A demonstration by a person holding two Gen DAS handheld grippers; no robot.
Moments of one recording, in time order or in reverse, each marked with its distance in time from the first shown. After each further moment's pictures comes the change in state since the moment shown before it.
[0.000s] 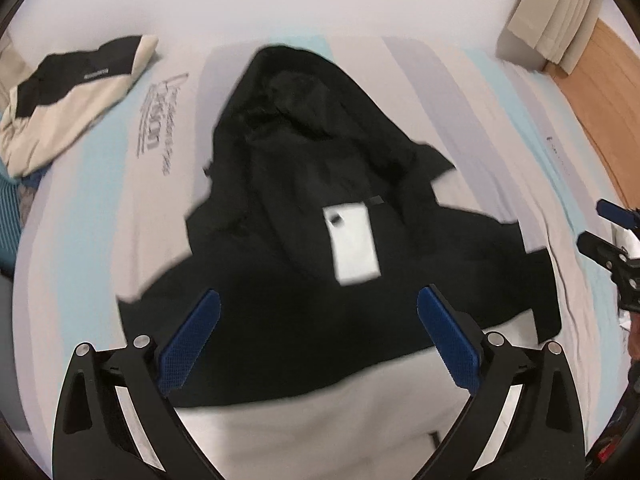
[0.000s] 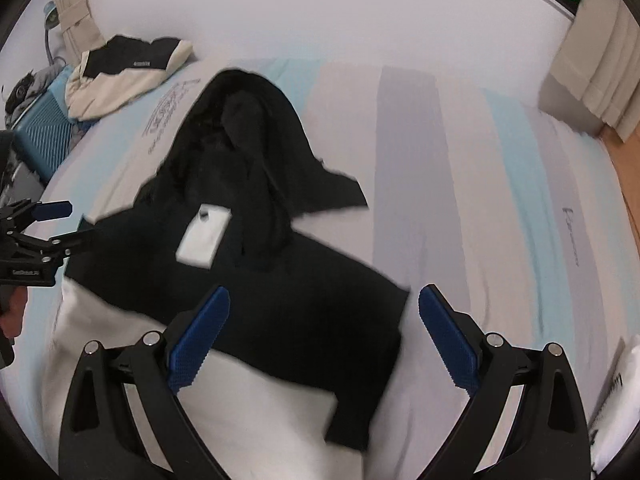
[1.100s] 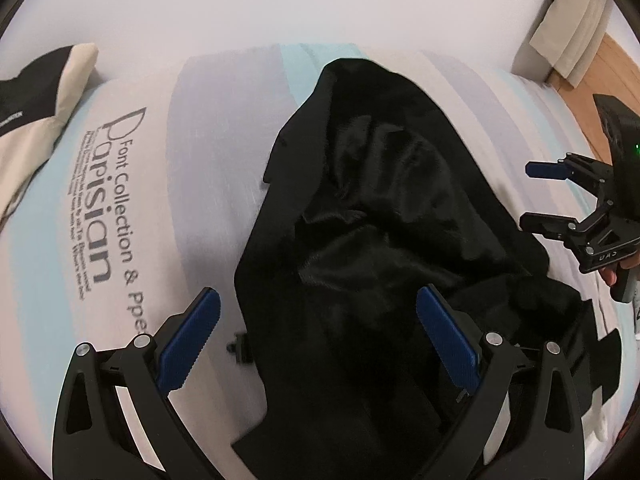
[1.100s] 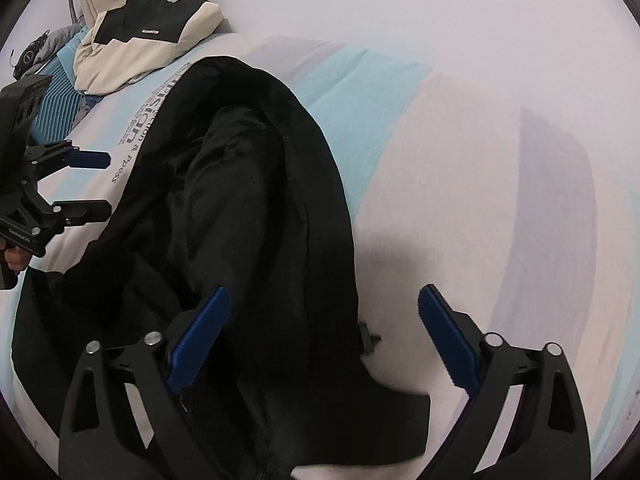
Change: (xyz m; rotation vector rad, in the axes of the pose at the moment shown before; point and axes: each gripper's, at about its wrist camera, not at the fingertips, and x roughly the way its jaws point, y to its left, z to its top) left arm 0.180 0.113 0.153 0.086 -0.027 -0.129; right arm 0.246 0.028 0.181 -0.254 0.055 0.190
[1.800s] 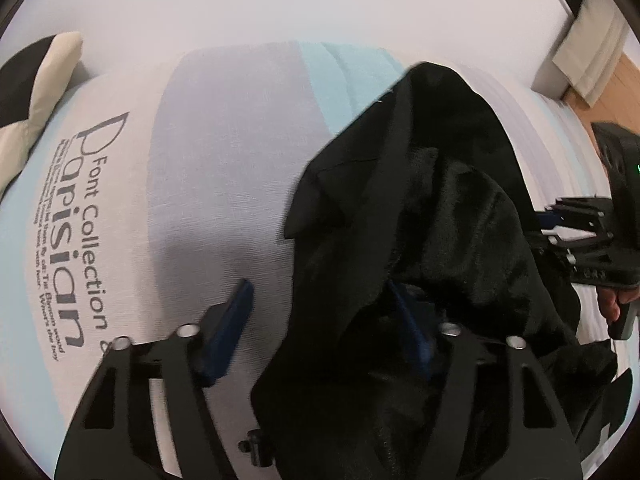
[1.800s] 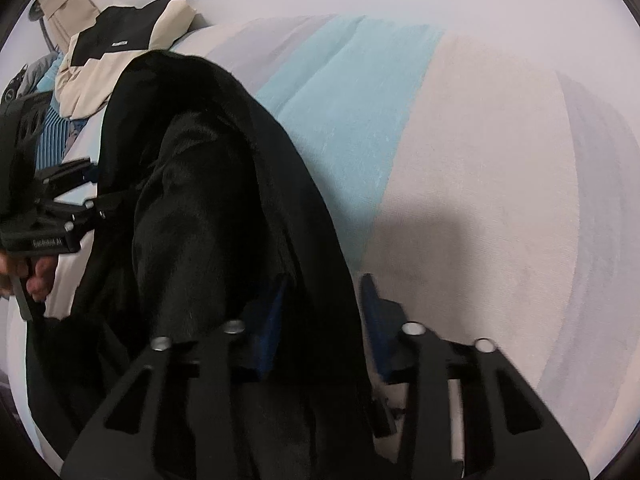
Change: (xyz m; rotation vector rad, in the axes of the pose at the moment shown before) left arm 0.059 0.023 0.039 -0.027 -0.028 -0.005; right arm 0.062 -0.019 0.029 0.107 0.050 0.087
